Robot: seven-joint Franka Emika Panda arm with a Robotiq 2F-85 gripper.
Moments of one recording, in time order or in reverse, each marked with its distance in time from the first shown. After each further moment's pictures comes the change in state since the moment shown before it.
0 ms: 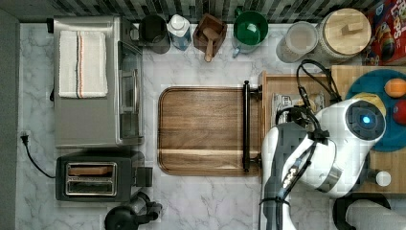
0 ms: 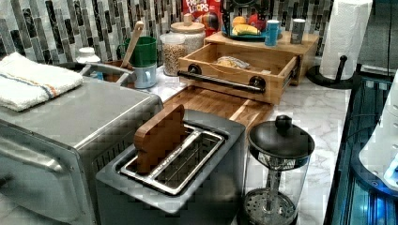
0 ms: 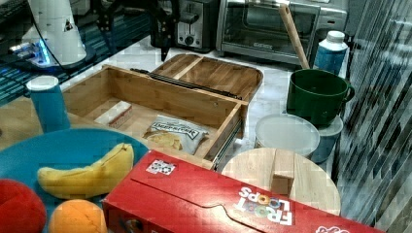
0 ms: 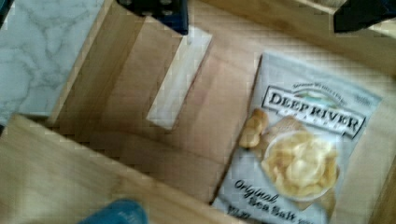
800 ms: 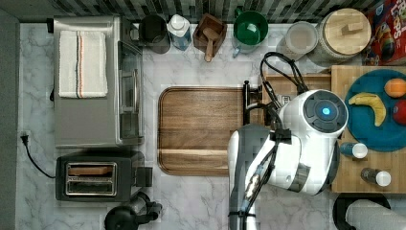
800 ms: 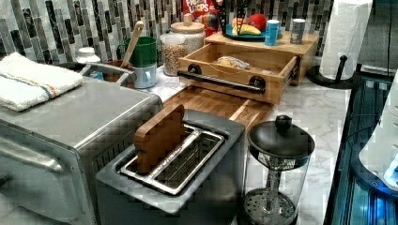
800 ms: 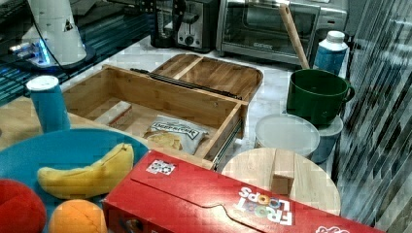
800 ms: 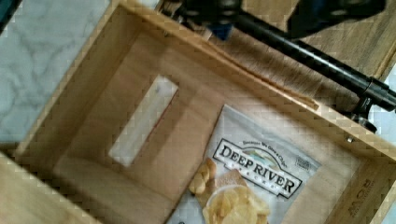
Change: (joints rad) arm 0.097 -0.074 0.052 -0.004 -0.004 -0.071 0.000
